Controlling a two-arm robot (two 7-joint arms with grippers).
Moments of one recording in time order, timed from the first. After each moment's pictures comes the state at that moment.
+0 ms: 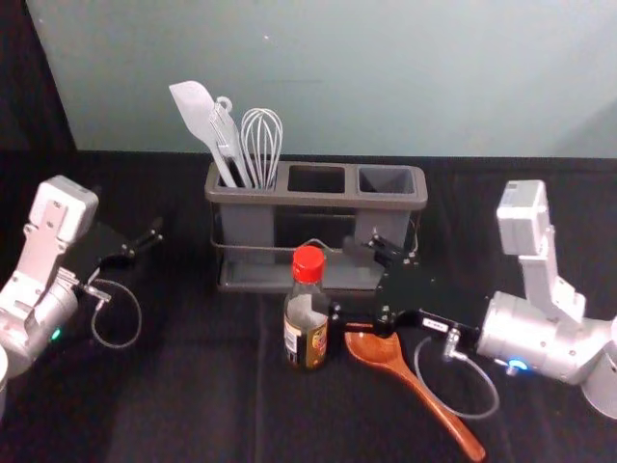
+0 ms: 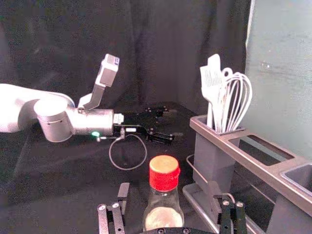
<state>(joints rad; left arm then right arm) -0.20 0.60 0.45 -1.41 -0.25 -0.12 0.03 0.26 0.56 -0.52 -1.57 0.52 -0.05 0.70</state>
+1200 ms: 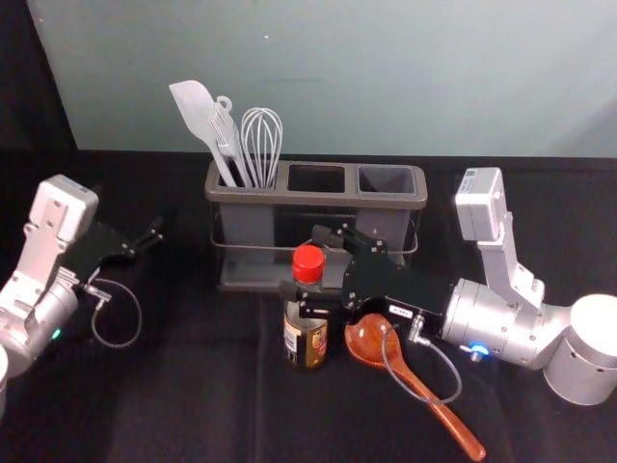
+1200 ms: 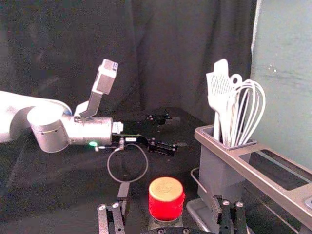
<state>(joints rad) -0.20 0.60 0.45 -1.41 -0.25 -0.12 0.03 0.33 0.49 -0.58 -1.50 0.50 -0.06 0.68</state>
